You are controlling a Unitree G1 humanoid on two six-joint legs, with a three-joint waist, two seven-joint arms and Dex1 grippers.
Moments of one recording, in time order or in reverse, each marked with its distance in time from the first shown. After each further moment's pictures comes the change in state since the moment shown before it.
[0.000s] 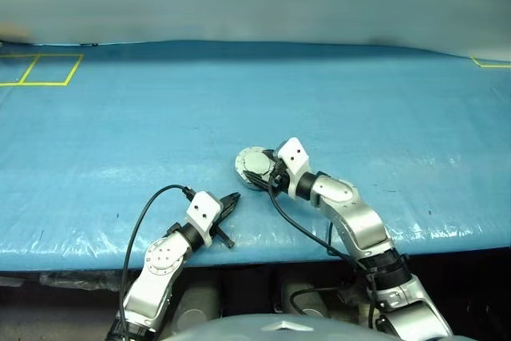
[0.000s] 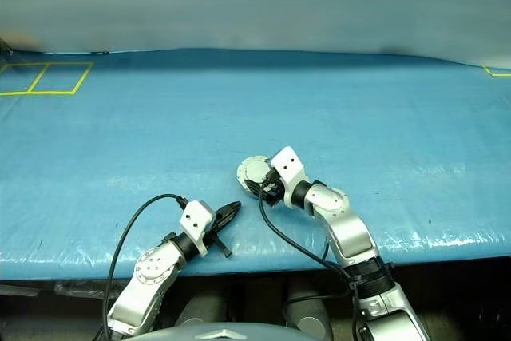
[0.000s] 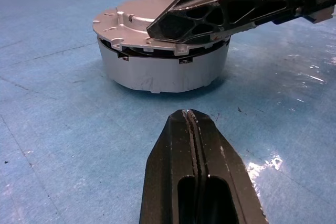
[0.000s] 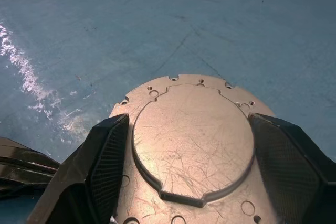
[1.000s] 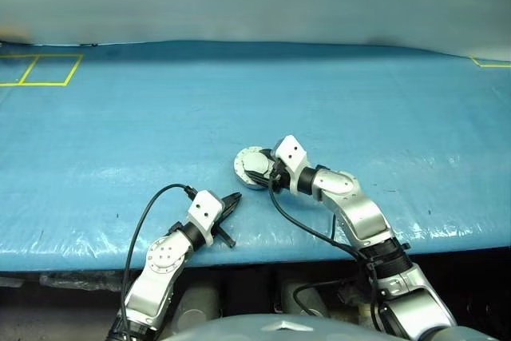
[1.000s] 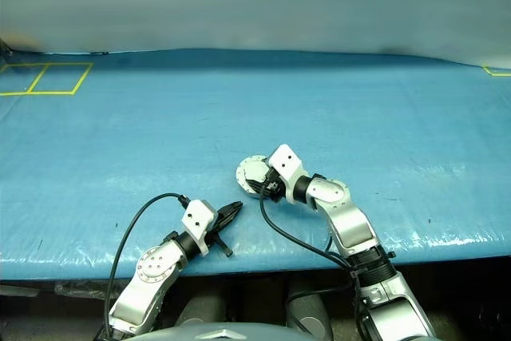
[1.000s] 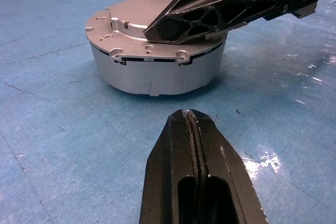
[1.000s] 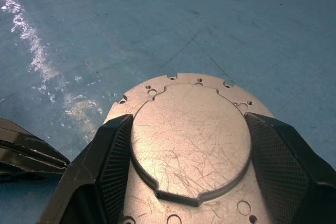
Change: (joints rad) left arm -0.010 -0.002 -0.008 0.000 0.000 0.019 0.002; right arm -0.070 -0.040 0.011 0.063 -0.024 -0.021 0.114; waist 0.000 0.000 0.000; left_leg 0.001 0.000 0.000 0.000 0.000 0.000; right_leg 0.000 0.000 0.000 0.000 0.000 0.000
